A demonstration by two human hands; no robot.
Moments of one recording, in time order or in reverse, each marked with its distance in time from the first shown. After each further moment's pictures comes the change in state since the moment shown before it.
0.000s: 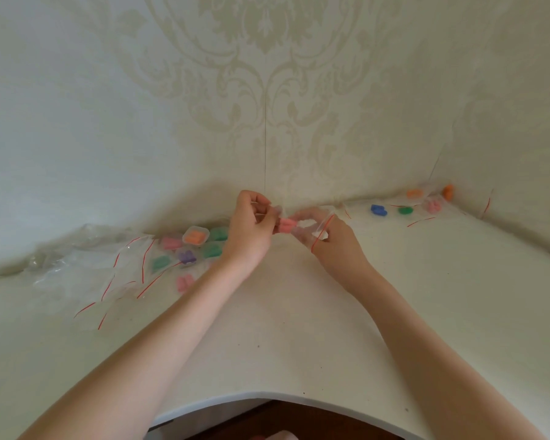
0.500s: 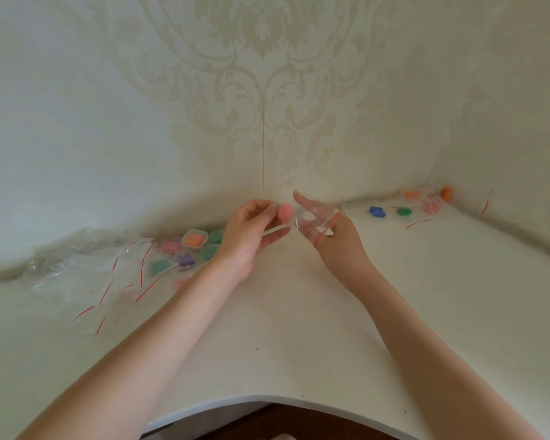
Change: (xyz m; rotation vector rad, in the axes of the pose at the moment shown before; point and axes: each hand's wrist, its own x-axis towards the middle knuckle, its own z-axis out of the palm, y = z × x) left_hand 0.003 0.005 -0.003 -0.403 -0.123 -0.290; right_hand 0.003 0.003 -0.001 0.150 0.038 -0.014
